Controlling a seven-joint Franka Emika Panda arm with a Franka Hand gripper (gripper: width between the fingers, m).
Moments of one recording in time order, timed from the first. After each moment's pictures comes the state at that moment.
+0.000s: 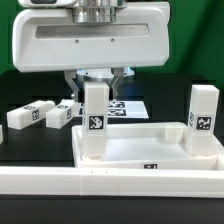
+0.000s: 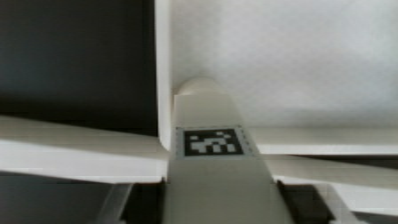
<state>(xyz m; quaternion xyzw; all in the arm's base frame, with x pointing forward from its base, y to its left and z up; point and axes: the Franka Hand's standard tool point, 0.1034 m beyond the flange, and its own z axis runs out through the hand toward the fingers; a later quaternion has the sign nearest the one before) 0.612 -0.055 0.110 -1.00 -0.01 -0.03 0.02</state>
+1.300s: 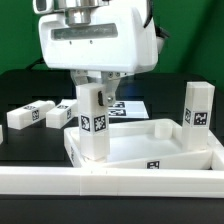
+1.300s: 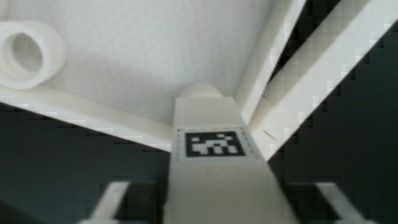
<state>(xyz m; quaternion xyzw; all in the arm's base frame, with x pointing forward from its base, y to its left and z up) 0.616 -0.053 0.109 -0.90 0.44 -0.04 0.06</state>
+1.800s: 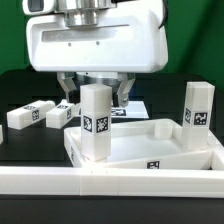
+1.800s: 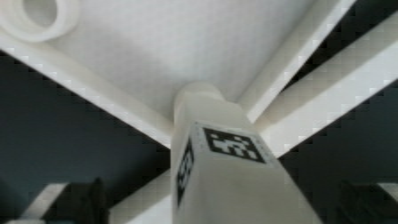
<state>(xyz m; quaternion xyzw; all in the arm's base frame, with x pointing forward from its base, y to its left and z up) 0.617 -0.052 0.107 -0.96 0.27 -0.05 0.05</state>
